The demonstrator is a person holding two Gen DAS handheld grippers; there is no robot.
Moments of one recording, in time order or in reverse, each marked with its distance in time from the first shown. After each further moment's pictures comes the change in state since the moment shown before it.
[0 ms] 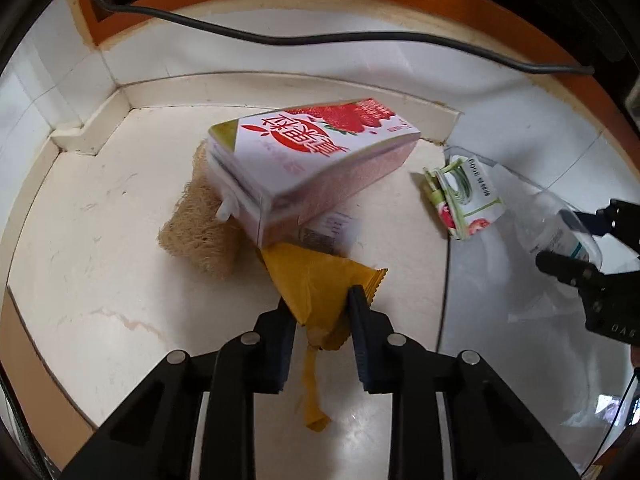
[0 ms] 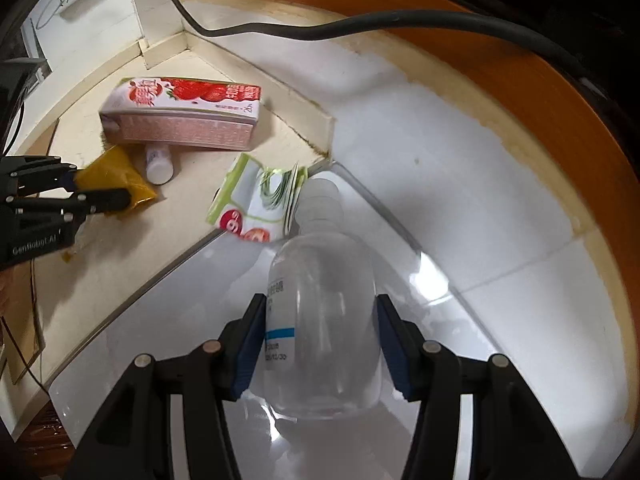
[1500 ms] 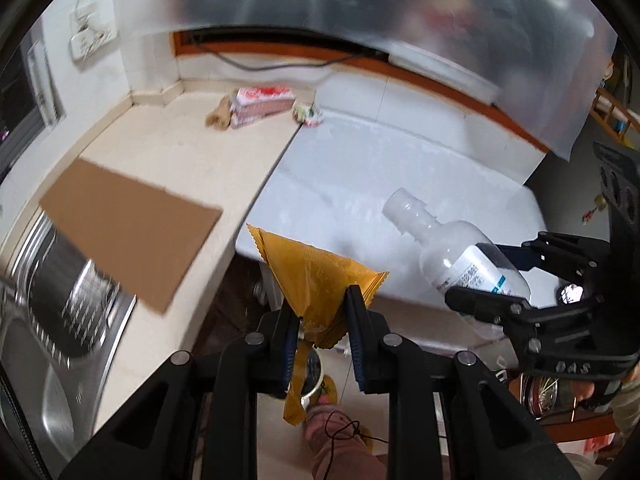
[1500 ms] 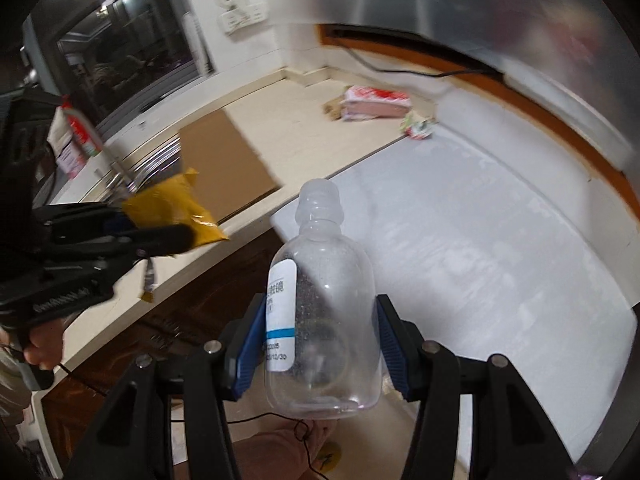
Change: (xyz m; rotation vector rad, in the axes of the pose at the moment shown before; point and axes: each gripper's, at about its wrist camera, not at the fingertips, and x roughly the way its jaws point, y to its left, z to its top) left arm -0.283 -0.128 -0.317 -0.071 -0.152 -0.060; right arm -0.231 0.144 -0.254 -0.008 -0.158 0.267
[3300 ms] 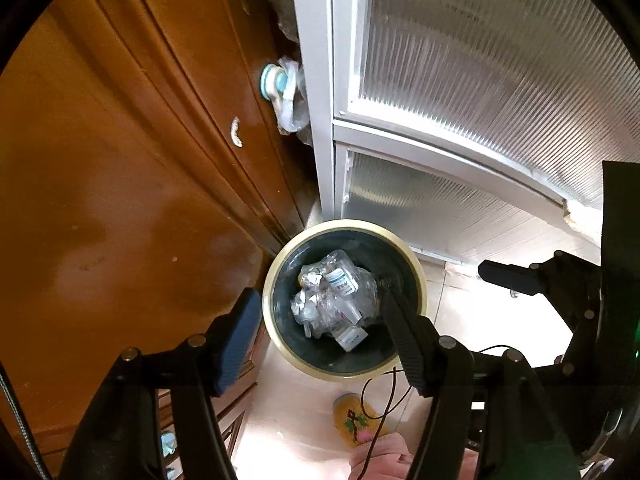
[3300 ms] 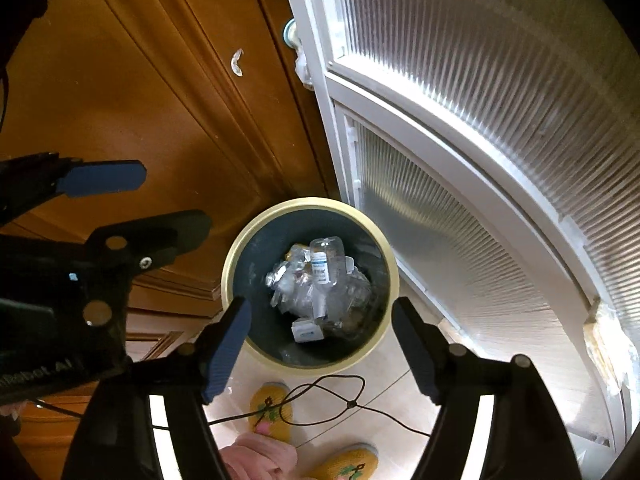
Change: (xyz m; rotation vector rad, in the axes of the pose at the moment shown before) left arm 0.382 0.078 -0.215 0.045 0.292 0.149; right arm 0.417 -0.015 -0.219 0.136 0.234 -0.068
